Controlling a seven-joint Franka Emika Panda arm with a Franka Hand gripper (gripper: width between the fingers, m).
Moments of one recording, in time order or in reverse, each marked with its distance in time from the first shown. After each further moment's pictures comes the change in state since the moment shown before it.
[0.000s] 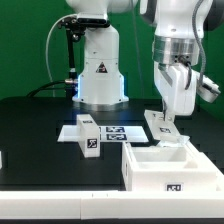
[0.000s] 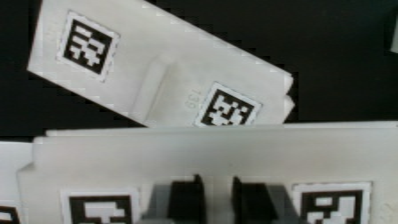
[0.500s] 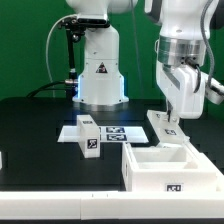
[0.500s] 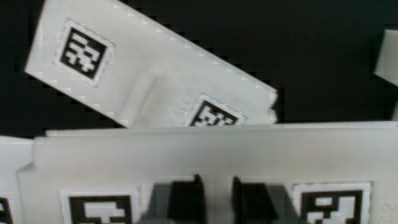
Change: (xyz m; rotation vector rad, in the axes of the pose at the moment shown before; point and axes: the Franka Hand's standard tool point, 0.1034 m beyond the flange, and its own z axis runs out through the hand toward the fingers) arm -0.006 -0.014 -0.003 -0.024 -0.002 -0.045
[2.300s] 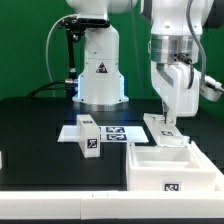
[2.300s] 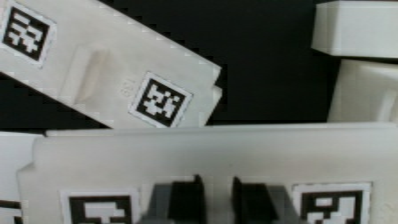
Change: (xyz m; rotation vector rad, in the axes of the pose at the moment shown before) arm 0.012 -0.015 -0.004 0.052 -0.029 -0.018
